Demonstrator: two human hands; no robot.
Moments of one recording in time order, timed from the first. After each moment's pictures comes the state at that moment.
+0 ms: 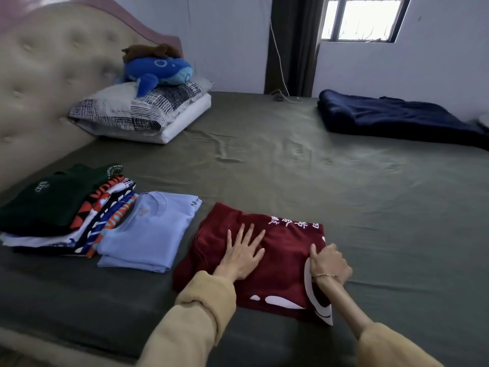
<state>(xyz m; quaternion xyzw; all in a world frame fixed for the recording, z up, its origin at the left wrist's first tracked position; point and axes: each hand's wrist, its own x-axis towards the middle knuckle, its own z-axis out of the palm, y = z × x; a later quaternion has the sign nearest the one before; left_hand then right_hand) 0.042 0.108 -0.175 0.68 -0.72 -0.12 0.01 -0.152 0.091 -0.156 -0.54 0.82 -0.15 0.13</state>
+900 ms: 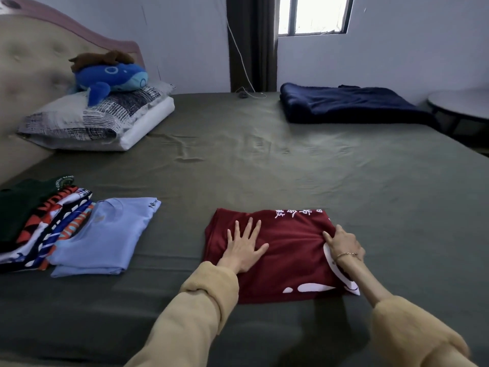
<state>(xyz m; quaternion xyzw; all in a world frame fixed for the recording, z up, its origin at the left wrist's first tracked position) -0.070 0.108 -0.163 0.66 -0.74 -0.15 0.01 -0.307 0.086 -0.148 -0.56 0.80 -0.13 0.16</state>
